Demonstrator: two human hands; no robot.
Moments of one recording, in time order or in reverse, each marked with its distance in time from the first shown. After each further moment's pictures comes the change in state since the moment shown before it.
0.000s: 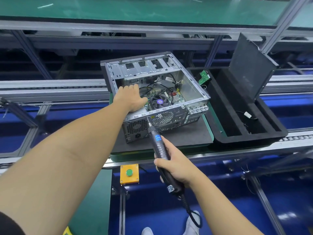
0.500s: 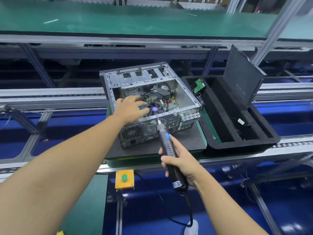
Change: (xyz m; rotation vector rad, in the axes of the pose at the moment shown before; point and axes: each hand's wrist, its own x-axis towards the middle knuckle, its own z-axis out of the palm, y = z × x) left_hand -0.031 0.020 -0.007 -0.242 -0.035 0.044; right_hand -0.011 -0.007 -0.042 0.301 -0.014 -0.083
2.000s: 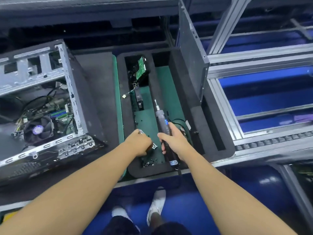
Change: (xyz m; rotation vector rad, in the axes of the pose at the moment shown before) left_hand 0.164 0.340 0.208 0.521 -0.653 0.436; right_hand 0.098 -0.033 -0.411 -0.126 0.254 0.252
